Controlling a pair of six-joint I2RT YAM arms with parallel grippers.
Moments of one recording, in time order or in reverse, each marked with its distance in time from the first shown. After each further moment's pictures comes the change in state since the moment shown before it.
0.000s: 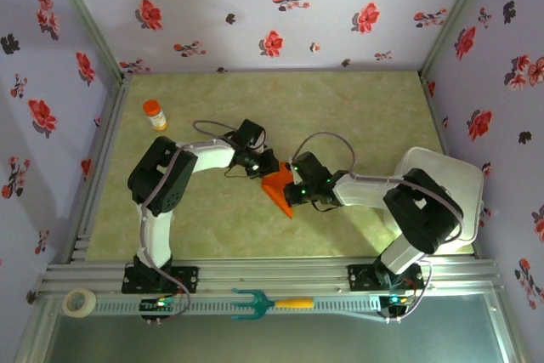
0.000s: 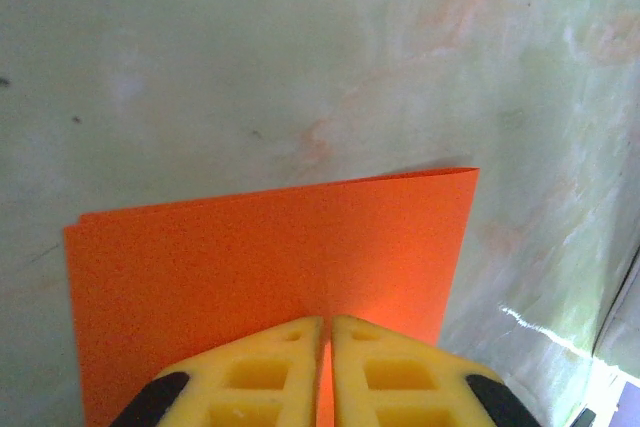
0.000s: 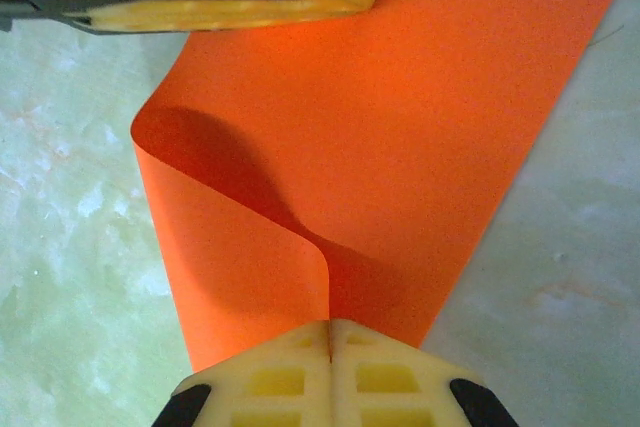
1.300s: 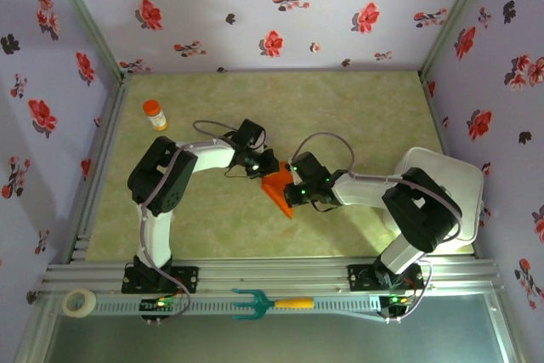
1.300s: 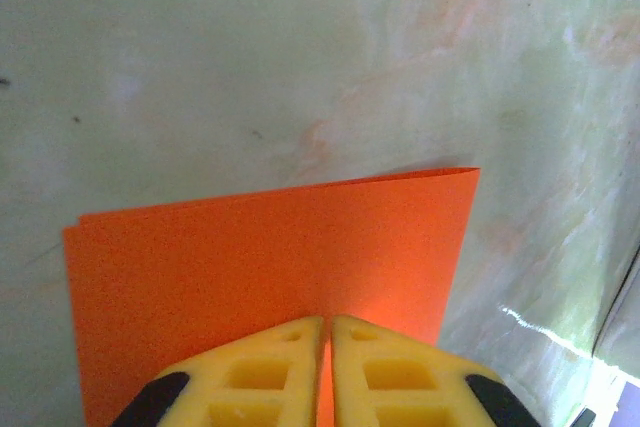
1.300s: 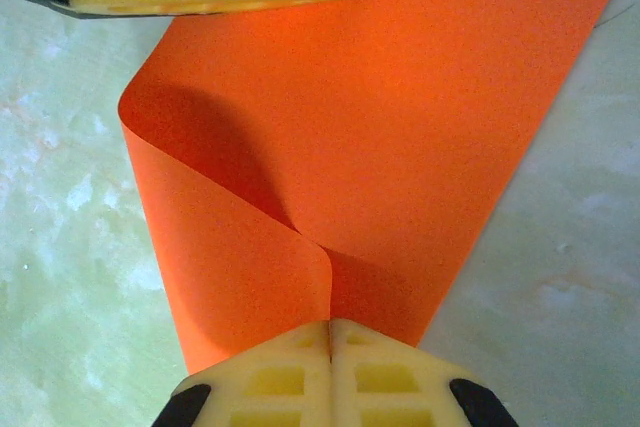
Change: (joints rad) left arm 0.000 0.000 0.000 0.000 0.000 0.000; right arm 0.000 0.009 0.008 -0.014 0.002 0.000
